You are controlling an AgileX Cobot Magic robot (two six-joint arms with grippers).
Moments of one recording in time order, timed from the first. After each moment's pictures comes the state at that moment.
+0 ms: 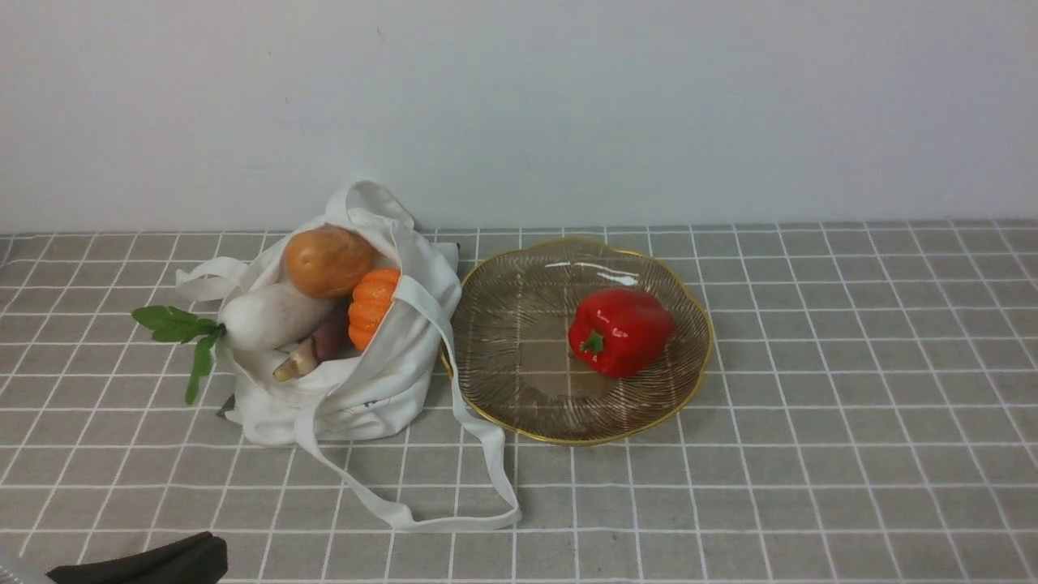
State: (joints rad) right arm 0.10 -0.01 0.02 0.02 0.38 0.00; left arm -0.49 0.33 -0.18 -0.25 0.28 0.11
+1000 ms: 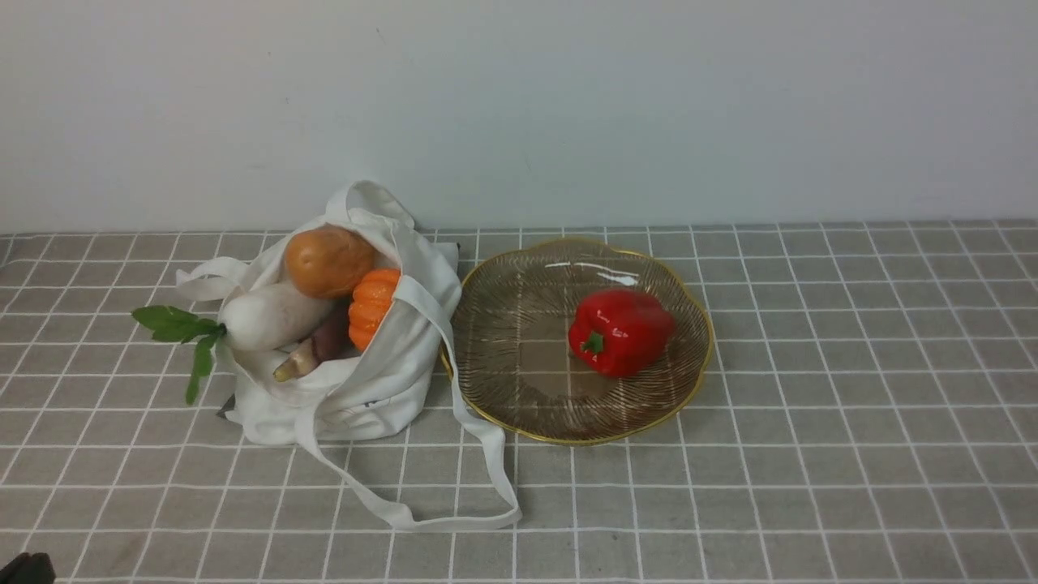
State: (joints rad) right arm 0.10 -0.01 0.02 0.02 0.38 0.00; left arm 0.01 -0.01 0.03 -0.11 0.29 0.10
